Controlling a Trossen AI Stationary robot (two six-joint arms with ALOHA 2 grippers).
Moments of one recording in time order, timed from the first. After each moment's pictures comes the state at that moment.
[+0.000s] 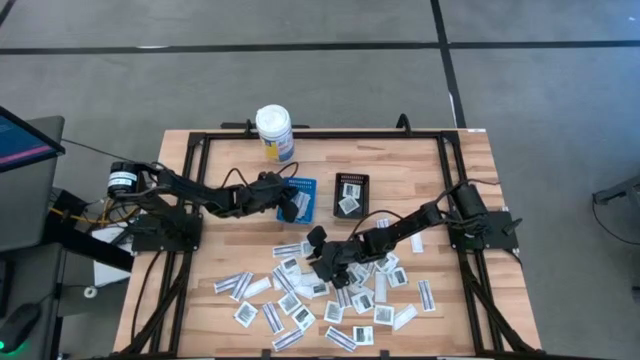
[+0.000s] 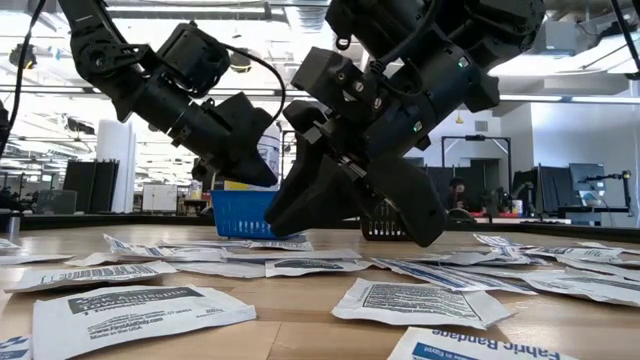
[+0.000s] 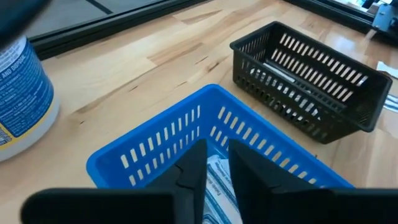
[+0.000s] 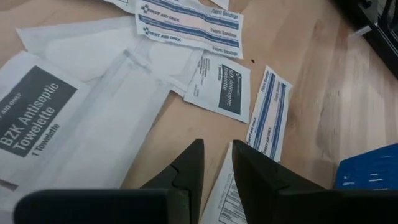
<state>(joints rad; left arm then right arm) 0.11 1.38 0.47 0.56 -0.40 -0.35 0.27 2.05 1.11 0.23 0.18 -0.57</state>
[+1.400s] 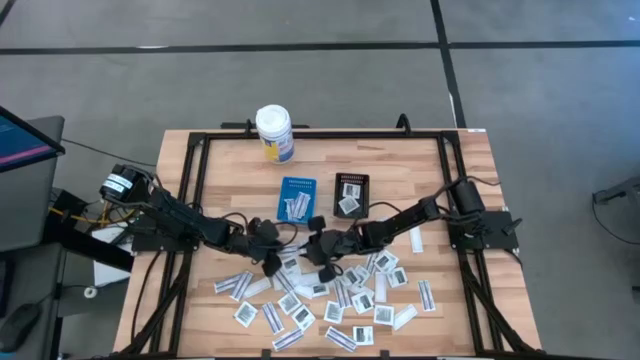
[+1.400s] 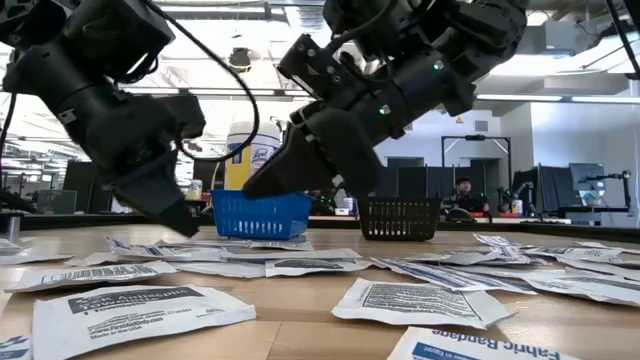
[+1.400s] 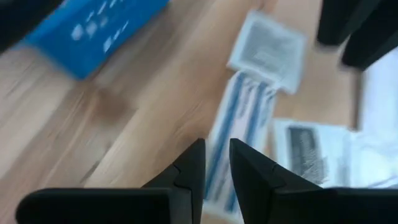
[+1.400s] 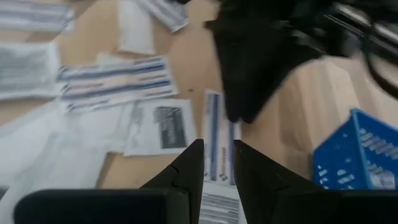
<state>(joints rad) -0.36 1.36 0.47 0.13 -0.38 -0.72 0.20 2.05 1.11 0.38 0.18 -0.24</state>
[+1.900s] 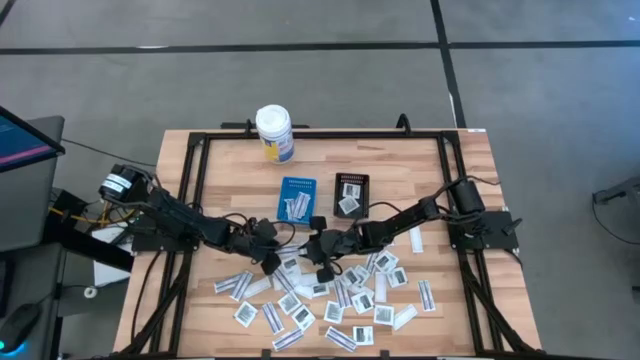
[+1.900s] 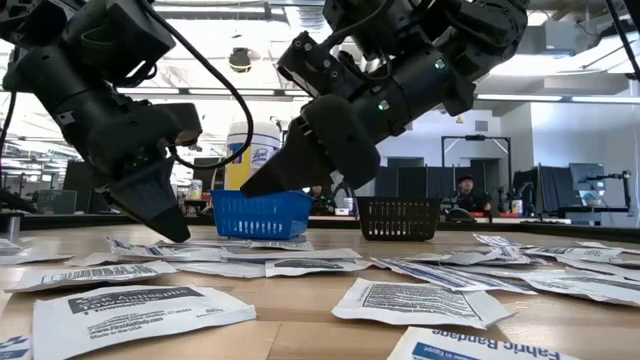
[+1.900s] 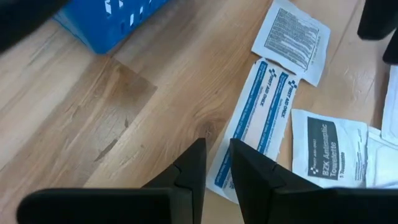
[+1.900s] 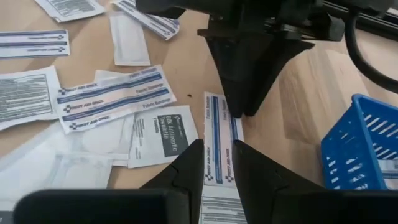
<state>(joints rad) -0.37 1.36 0.48 0.03 -0.36 -0.81 0.21 2.05 1.11 0.38 0.17 -0.16</state>
